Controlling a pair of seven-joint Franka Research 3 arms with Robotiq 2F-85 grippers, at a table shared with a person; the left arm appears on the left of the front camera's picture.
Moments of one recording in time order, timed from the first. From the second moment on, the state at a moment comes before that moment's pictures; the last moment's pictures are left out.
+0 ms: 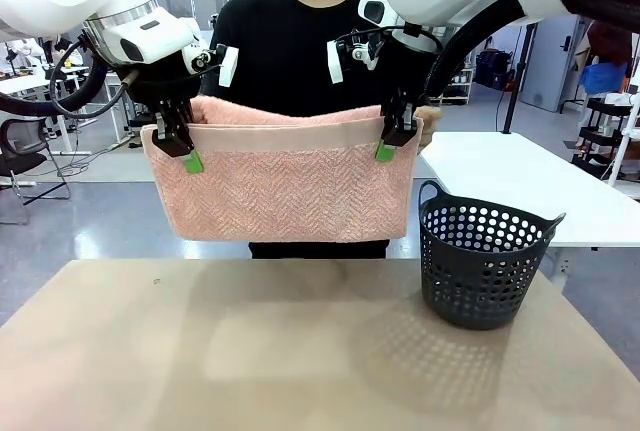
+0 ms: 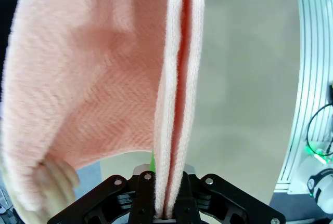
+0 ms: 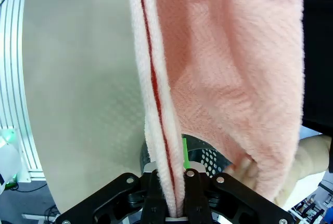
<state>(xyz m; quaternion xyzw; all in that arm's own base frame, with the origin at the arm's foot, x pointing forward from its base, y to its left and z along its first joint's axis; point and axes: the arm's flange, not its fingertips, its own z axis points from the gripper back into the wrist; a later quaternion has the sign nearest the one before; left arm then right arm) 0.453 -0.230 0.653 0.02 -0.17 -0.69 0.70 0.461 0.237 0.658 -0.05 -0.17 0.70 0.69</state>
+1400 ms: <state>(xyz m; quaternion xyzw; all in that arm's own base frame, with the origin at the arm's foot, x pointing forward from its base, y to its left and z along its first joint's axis) 0.453 -0.231 0.653 0.02 -0.17 -0.69 0.70 0.460 0.239 0.659 -0.05 -0.17 0.70 0.69</state>
